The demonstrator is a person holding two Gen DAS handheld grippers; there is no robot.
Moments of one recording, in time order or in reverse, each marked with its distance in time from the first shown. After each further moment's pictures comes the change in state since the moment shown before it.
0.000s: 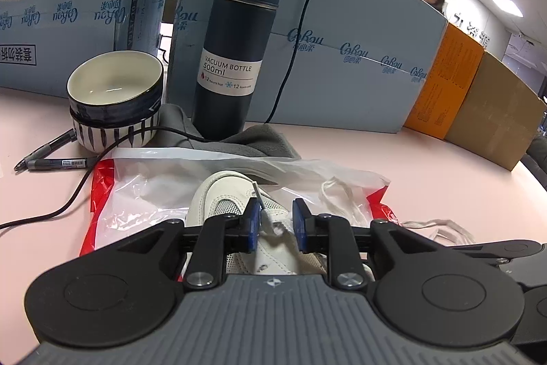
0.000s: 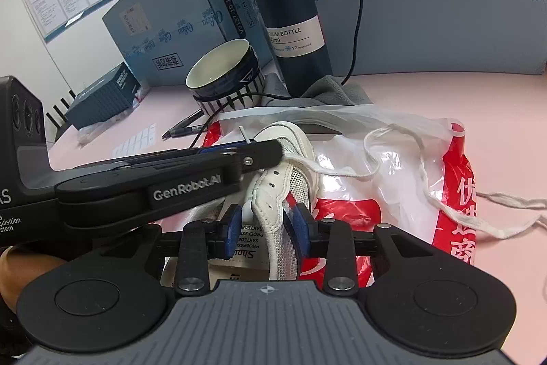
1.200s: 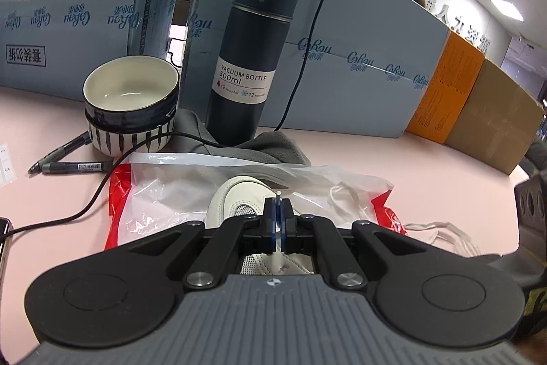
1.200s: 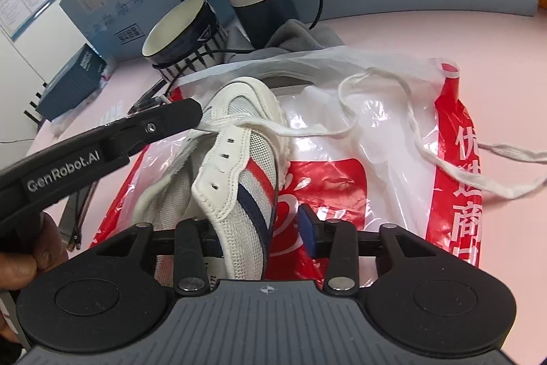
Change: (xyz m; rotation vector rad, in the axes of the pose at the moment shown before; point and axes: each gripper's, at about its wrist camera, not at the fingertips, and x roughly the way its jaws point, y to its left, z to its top) left arm -0.015 0.017 0.008 -0.015 0.002 -0.007; right arm 0.031 -0.021 -0.001 0.122 0.157 -0.064
